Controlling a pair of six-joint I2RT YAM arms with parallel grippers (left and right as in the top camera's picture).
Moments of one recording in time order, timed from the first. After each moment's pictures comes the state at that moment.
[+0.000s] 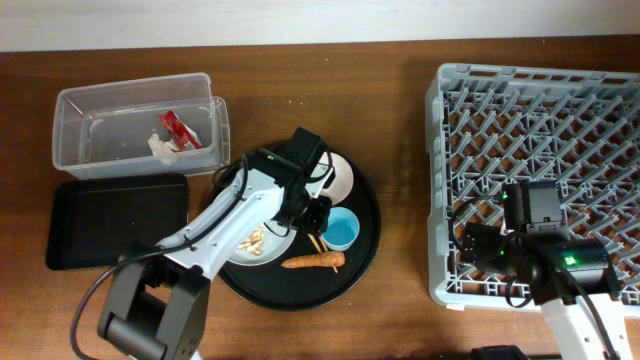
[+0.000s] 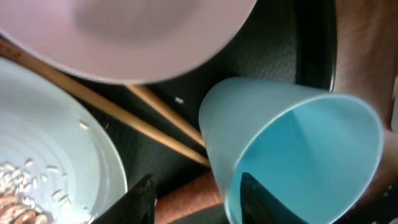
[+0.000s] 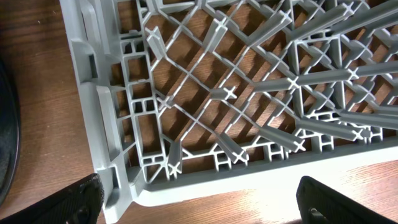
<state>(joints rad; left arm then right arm) -0.54 1.79 1.28 -0.91 0.25 -0.17 0.04 0.99 0.96 -1.20 0.17 0.27</state>
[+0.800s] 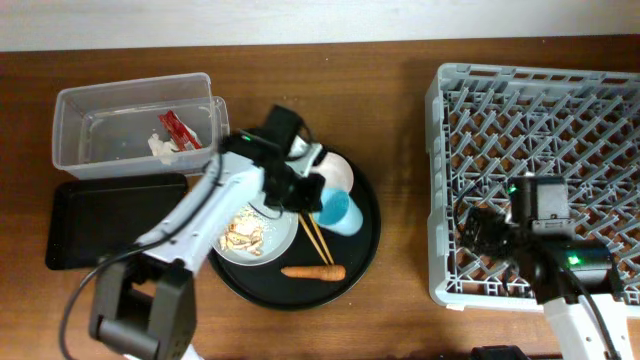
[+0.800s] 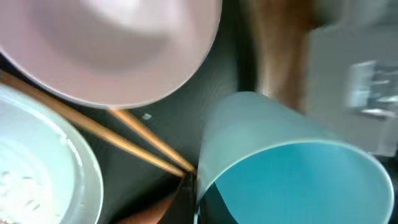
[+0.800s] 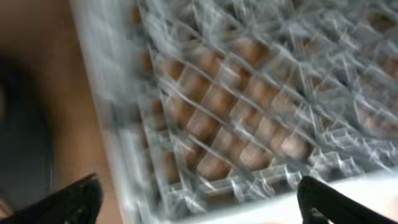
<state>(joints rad) -0.42 1.79 1.38 -0.95 0.49 -0.18 0.01 0.99 0.96 -1.06 0.11 0.32</state>
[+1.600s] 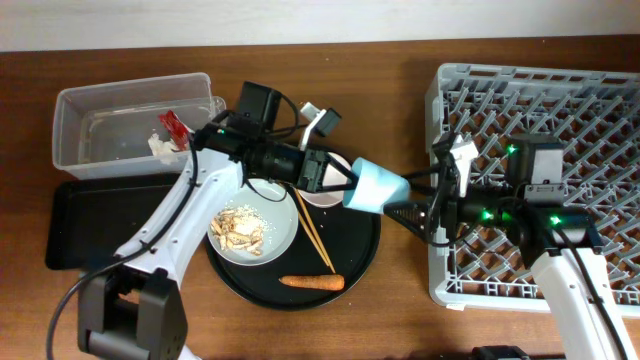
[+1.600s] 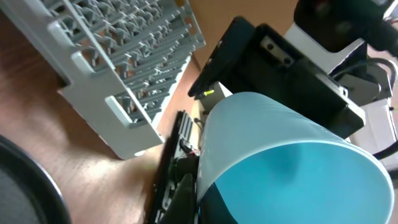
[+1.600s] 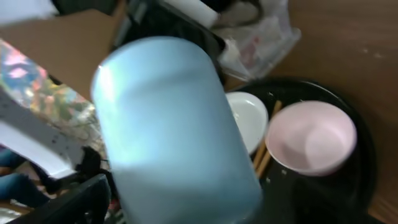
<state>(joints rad) -0.35 1.75 1.40 -0.76 1.29 -0.06 -0.01 1.16 0.96 -0.64 -1.15 -0.22</state>
